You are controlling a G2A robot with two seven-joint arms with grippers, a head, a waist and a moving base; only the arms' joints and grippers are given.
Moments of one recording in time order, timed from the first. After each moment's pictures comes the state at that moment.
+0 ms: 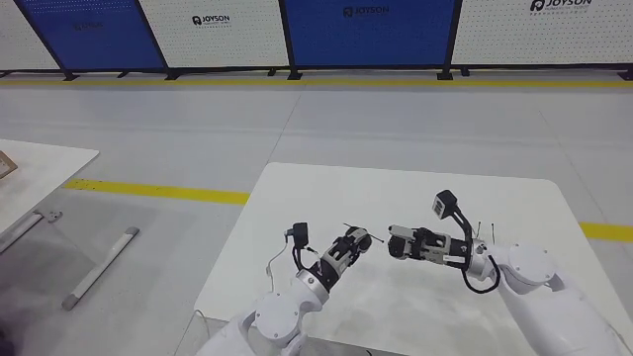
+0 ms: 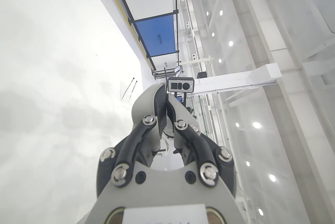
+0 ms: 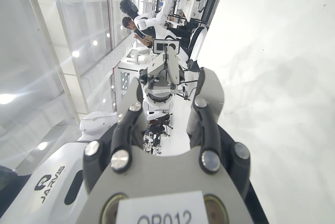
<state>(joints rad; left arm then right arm) 1.51 -1.14 -1.00 -1.84 -0.30 0.00 0.09 -0.96 -1.13 0.94 -1.21 0.54 -0.16 1.06</state>
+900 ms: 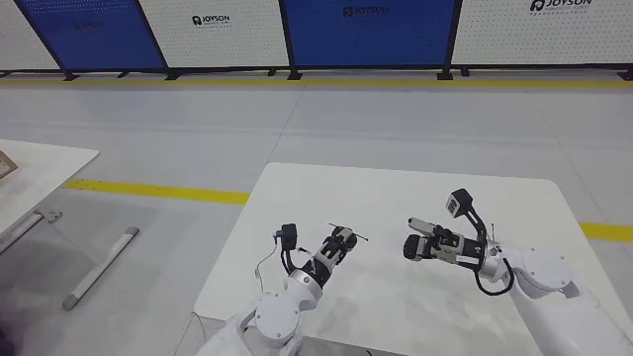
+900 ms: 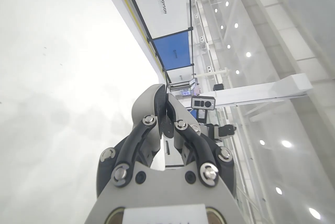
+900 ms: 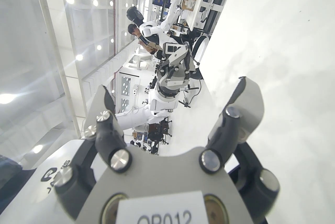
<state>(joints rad) 1.53 -1.14 -1.03 -1.83 -0.20 0.11 0.17 -1.00 -1.12 1.00 -1.25 0.54 -0.17 1.06</state>
